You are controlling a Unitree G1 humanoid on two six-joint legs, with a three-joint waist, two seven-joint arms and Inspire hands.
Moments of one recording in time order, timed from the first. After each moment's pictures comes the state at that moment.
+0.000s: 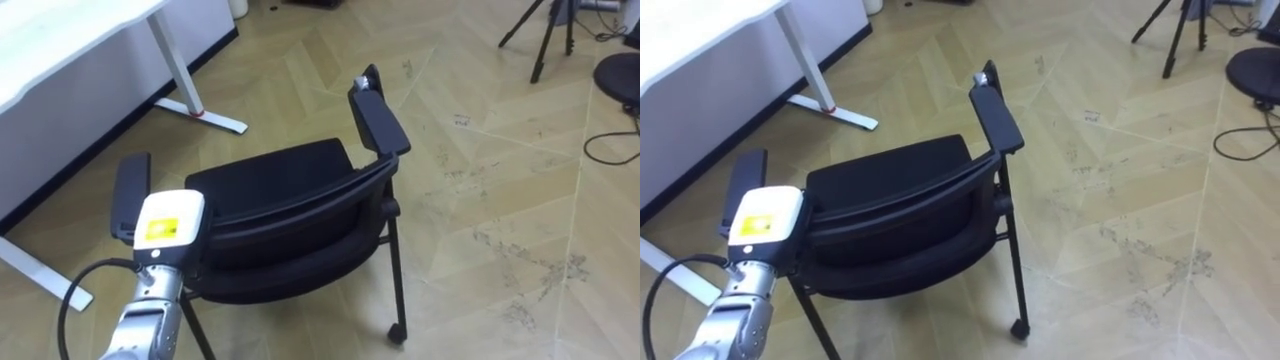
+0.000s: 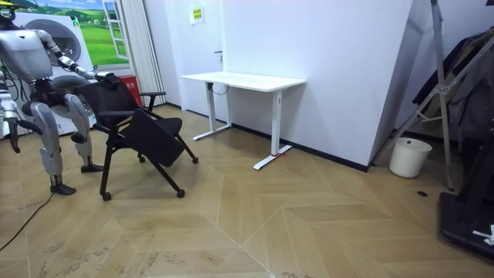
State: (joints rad) left arm -0.02 0.33 -0.22 0.47 1.05 0.04 0.42; right arm -0.01 -0.28 -0.19 1.05 0.02 0.00 -0.26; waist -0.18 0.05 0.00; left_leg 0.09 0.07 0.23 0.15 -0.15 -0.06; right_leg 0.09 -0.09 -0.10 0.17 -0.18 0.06
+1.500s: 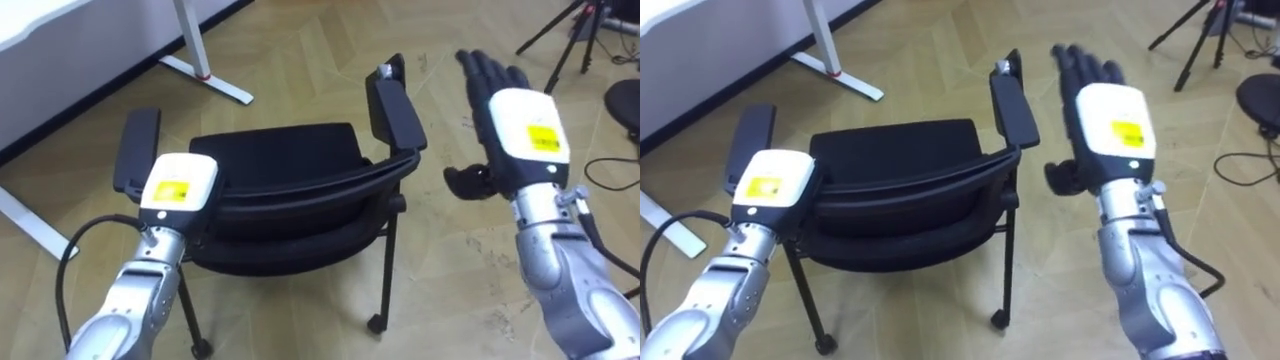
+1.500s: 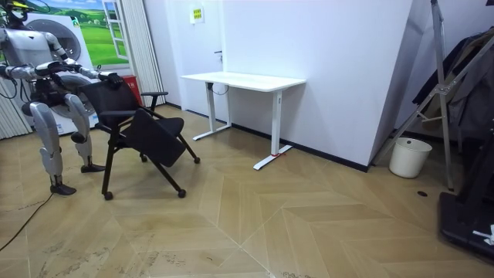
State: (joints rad) left arm -0.11 0.41 -0.28 0.36 1.07 0.03 0.29; right arm -0.11 -0.45 0.18 0.14 -0.90 -0.04 -0.24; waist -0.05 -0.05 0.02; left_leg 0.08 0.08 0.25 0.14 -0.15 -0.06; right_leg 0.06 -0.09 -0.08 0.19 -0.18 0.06
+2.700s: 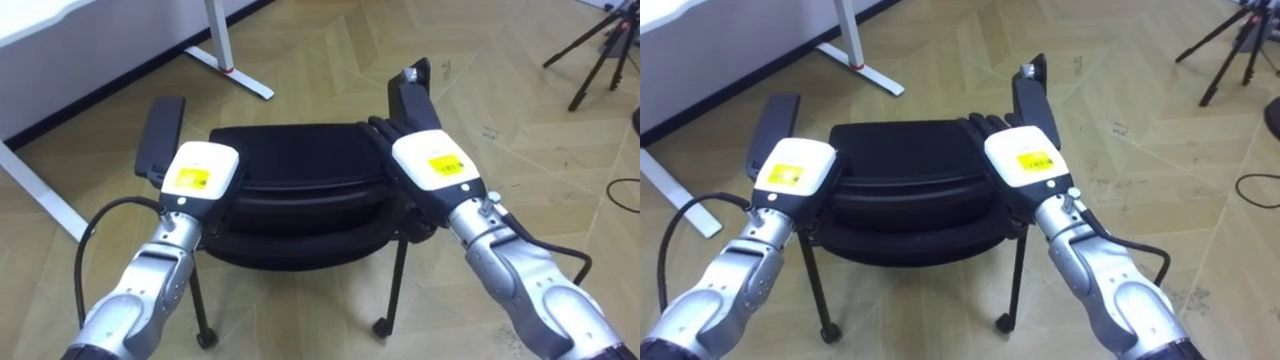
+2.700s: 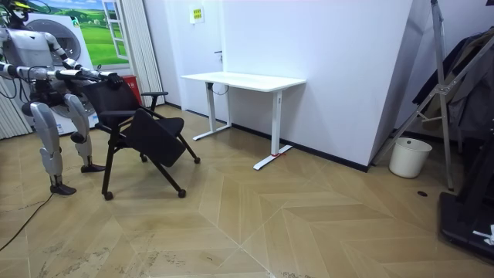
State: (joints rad) left arm -0.20 0.41 -0.36 0.41 1.07 0.00 0.28; right arm -0.17 -0.46 0.37 0.15 -0.99 -0.07 -0.05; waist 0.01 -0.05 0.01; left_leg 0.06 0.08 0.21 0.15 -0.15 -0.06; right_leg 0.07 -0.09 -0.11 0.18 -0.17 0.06
